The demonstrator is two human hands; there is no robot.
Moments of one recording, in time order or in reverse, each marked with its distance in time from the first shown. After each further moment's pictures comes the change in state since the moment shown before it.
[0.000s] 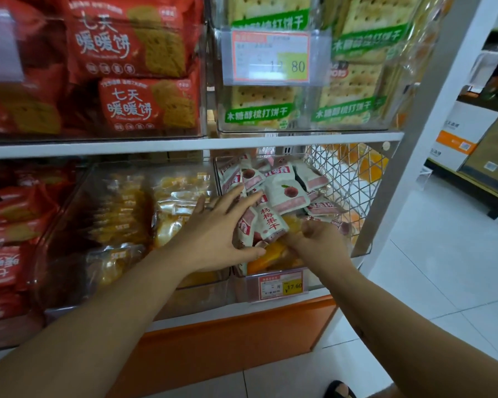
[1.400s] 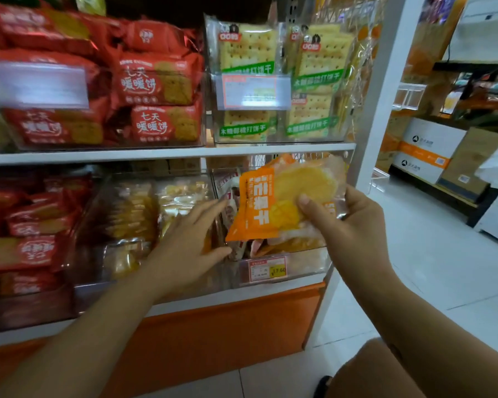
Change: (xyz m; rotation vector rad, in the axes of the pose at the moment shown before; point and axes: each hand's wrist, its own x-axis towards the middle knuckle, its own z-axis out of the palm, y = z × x) left_hand -0.080 0.024 -0.021 -0.247 0.182 -0.066; right_hand -0.110 -0.058 -0.067 0.409 0.172 -0.420
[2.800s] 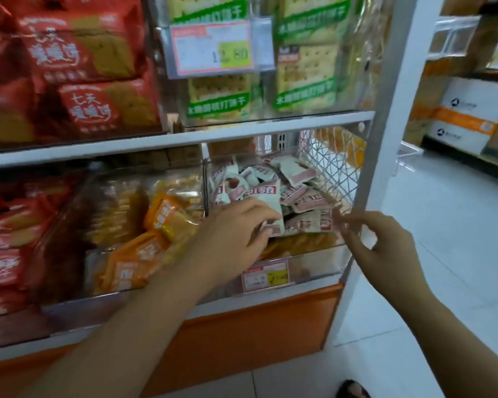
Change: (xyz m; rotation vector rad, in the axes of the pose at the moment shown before) left_hand 0.057 0.047 0.038 0.106 0.021 0.209; right_hand 0.040 0.136 -0.052 -0.664 0.012 -0.092
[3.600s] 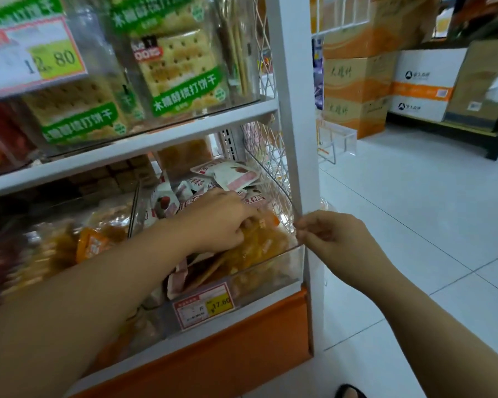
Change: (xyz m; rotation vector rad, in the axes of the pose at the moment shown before) left_hand 0.122 0.020 0.046 0.447 -0.487 0.227; right_hand 0.020 0.054 -0.009 0.213 -0.219 0.165
